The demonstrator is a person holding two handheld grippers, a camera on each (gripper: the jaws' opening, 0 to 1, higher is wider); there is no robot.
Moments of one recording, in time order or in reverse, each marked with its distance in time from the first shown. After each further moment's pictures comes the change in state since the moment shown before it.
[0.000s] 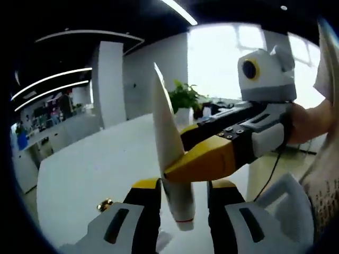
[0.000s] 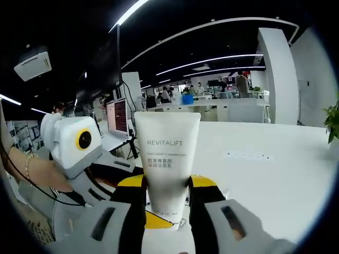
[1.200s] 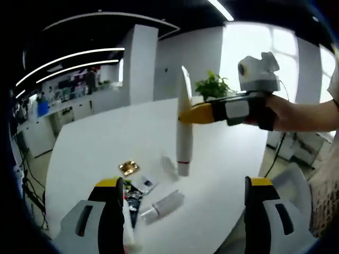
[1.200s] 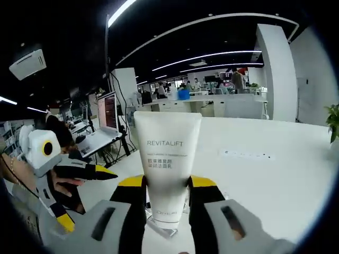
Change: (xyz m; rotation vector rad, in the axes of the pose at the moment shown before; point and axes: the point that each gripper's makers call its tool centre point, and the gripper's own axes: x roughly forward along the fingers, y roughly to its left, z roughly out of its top) left arm -0.058 0.038 -0.054 -0.169 0.083 0.160; right arm 0.045 -0.027 -0.010 0.007 0.039 -0.044
